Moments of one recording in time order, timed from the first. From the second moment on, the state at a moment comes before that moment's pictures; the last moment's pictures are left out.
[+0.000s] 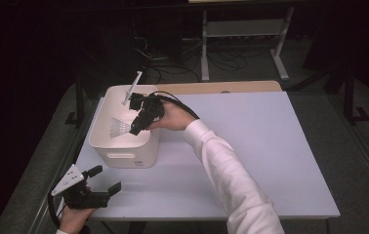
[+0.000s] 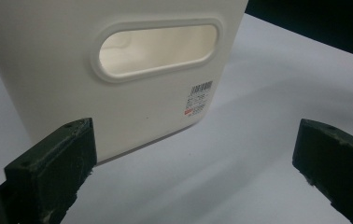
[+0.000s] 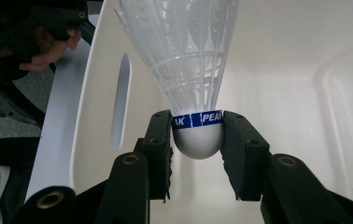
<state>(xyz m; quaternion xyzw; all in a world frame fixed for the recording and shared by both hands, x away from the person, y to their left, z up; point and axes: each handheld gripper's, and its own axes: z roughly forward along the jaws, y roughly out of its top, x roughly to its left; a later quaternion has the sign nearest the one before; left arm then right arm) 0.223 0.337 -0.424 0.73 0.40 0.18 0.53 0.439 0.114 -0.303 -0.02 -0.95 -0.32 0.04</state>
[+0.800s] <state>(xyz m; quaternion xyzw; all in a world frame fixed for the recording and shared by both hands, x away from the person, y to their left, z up) 0.223 0.337 -0.424 0.72 0.40 0.18 0.53 0.443 0.123 -0.315 -0.04 -0.95 -0.30 0.04</state>
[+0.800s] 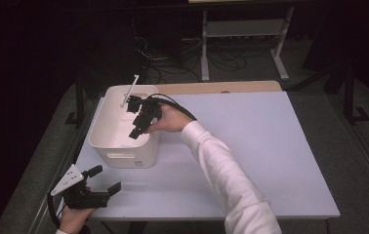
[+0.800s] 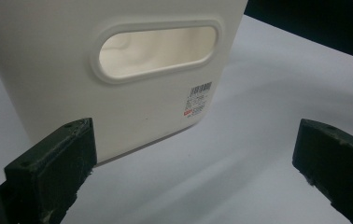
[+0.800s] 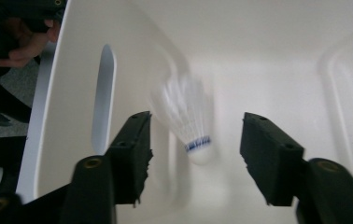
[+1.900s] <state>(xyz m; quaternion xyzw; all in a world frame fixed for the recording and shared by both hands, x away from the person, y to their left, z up) 0.225 0.337 -0.425 0.72 0.40 0.18 0.53 0.438 0.053 -0.285 -0.08 -0.90 -0.43 -0.01</state>
